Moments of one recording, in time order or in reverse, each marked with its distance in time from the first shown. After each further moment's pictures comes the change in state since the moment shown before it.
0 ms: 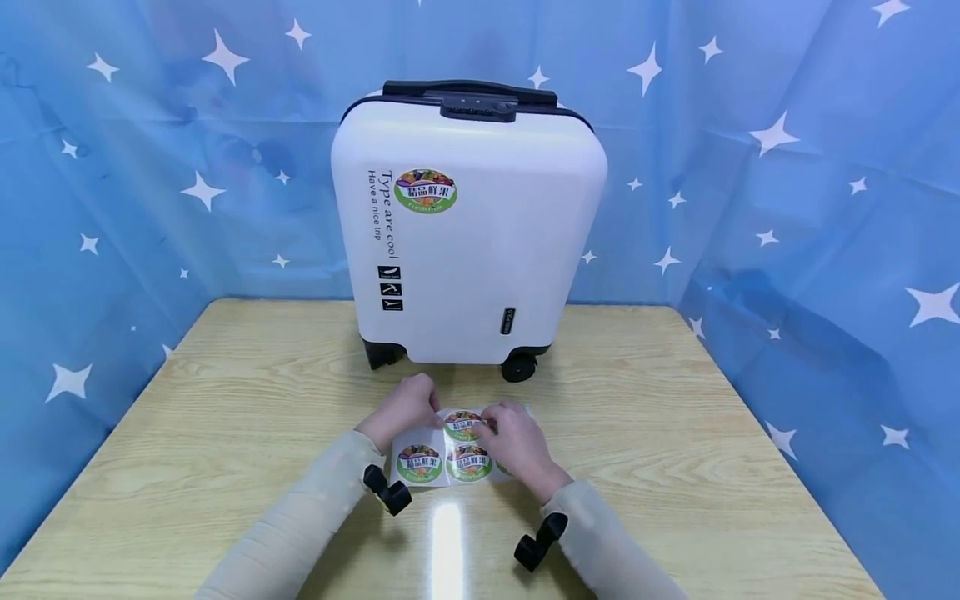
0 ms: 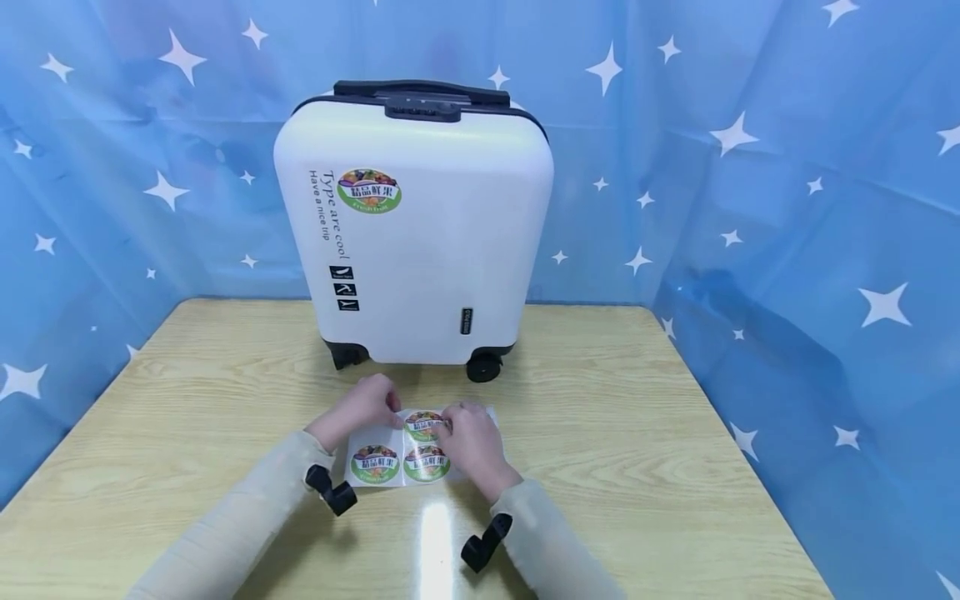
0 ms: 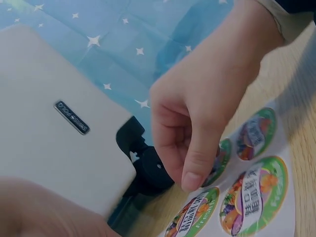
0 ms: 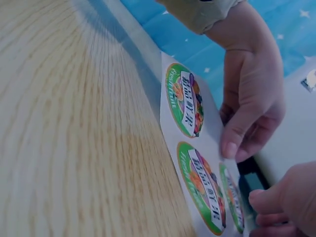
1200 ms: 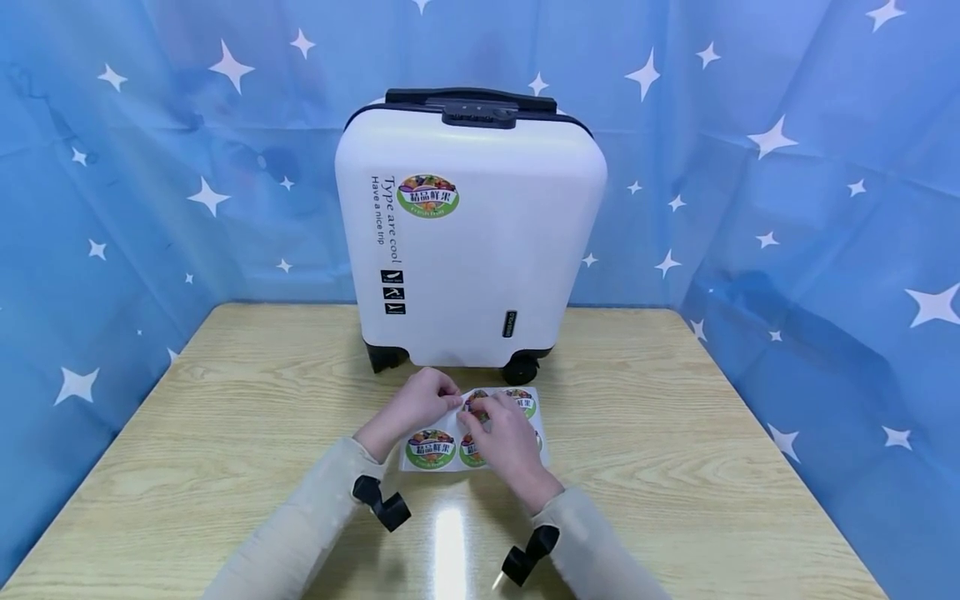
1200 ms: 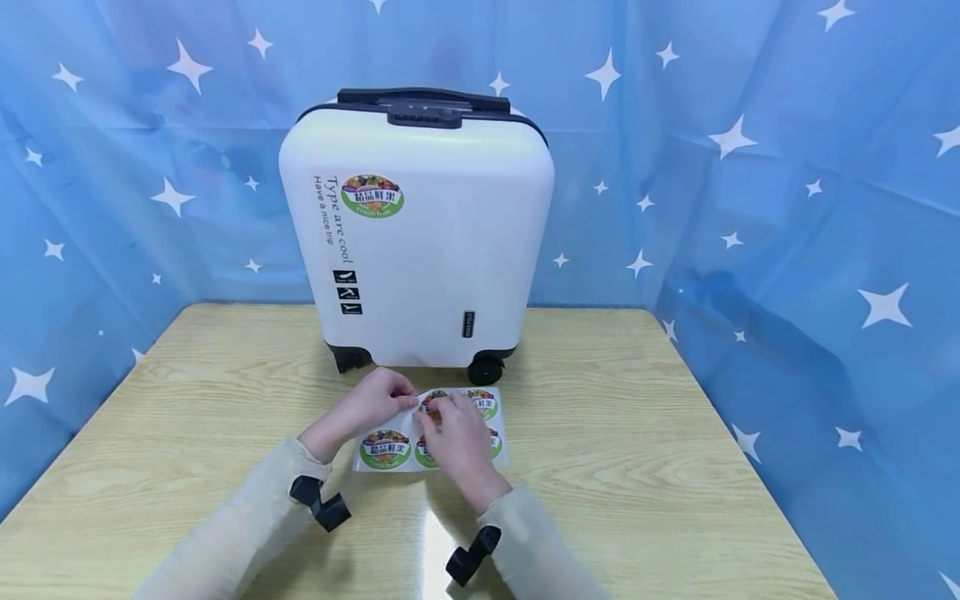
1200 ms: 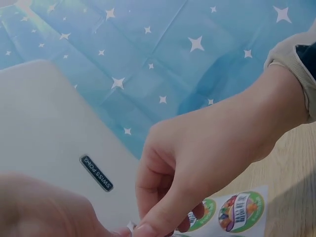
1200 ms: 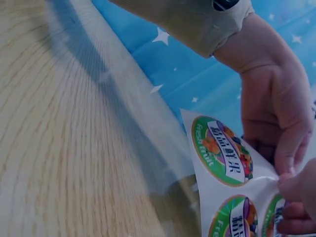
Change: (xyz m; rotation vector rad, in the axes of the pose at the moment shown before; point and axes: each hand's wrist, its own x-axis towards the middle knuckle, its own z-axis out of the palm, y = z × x) left_hand -0.022 0.033 -0.019 -0.248 0.024 0.088; right_hand -0.009 -0.031 -0.009 0.102 0.242 -0.097
